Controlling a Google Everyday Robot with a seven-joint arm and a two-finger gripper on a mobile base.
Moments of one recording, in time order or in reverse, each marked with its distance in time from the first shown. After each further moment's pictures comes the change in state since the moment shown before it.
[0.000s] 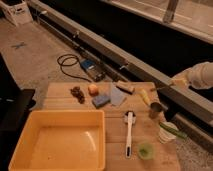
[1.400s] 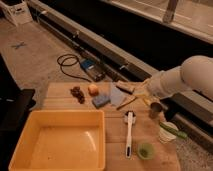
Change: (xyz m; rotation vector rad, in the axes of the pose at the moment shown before) arm -0.080 0.154 0.039 -0.298 -0.055 -0.283
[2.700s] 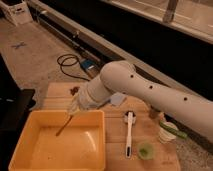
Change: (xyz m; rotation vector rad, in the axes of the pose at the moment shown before) arm -0.187 0.155 0.123 -0.370 -0.199 -0.373
